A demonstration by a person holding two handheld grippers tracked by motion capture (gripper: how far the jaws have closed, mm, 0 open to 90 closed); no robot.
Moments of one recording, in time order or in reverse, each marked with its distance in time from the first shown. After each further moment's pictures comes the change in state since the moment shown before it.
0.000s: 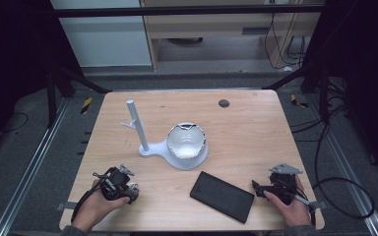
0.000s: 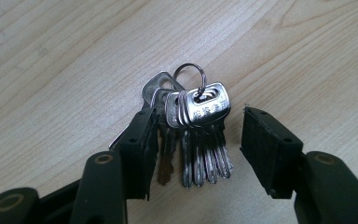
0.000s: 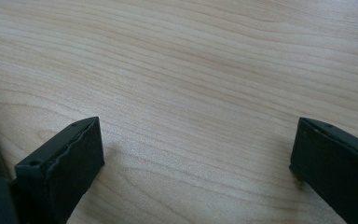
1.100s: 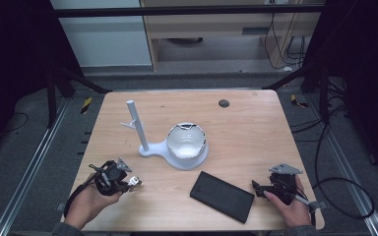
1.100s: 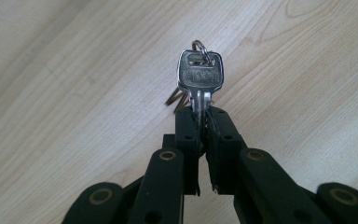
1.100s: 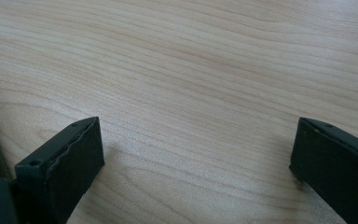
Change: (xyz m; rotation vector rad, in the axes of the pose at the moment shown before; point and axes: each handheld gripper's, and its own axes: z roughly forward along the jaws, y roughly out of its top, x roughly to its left) left arm 0.000 0.013 -0.044 -0.011 0.037 0.107; right arm 0.000 0.000 0.000 -0.001 -0.002 -0.005
